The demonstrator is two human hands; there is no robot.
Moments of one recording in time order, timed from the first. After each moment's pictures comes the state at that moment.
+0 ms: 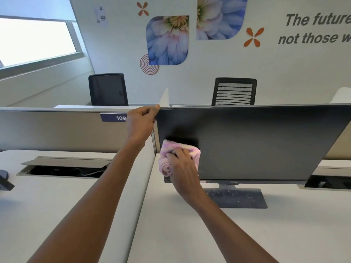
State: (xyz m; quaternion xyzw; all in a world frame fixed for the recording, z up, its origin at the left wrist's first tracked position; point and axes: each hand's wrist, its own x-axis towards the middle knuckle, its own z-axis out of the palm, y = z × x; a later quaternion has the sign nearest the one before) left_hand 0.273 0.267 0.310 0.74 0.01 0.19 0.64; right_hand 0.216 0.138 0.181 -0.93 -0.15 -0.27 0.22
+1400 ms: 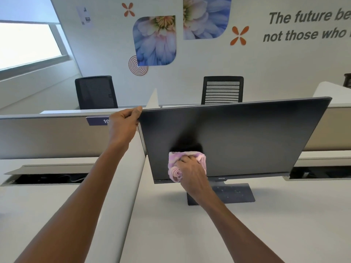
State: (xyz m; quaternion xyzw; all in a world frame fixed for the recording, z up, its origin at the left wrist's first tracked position) left_hand 0.267 0.264 0.314 0.75 0.03 0.20 0.63; right_hand 0.221 0.068 0.150 -0.95 -0.14 -0.22 0.19
